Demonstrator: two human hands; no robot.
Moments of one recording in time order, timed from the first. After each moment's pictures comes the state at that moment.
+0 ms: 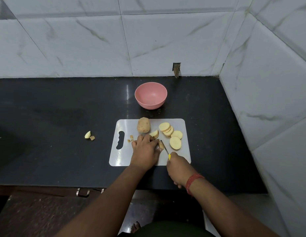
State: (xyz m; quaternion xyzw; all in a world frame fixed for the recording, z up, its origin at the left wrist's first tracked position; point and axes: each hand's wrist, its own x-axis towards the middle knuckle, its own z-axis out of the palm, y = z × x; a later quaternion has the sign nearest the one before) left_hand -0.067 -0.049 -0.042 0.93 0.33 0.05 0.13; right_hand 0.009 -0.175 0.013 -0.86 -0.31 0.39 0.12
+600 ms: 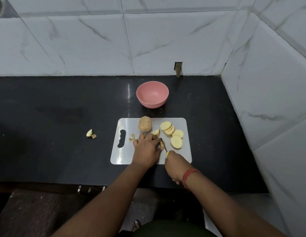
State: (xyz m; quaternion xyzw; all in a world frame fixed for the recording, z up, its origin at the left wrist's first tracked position) left_hand -0.065 -0.049 -0.041 0.93 0.34 0.05 0.15; right_hand 0.011 -0.165 0.013 -0.85 -0.38 0.37 0.08
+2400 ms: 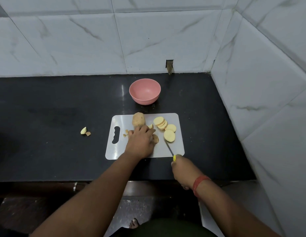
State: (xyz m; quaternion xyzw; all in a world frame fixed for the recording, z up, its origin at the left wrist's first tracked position) left_hand -0.064 -0.043 -0.025 0.95 0.28 0.02 0.09; right_hand 0.009 -0.225 0.015 -0.88 -0.26 0.37 0.16
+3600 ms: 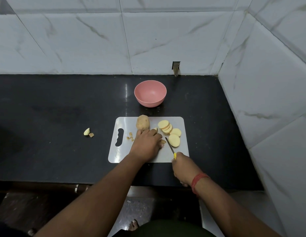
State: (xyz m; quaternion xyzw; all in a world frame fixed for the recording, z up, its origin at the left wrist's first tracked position) left_hand -0.054 -0.032 -0.034 0.97 0.22 0.03 0.07; right_hand 0.017 -0.190 0.020 -0.87 -0.27 0.39 0.13
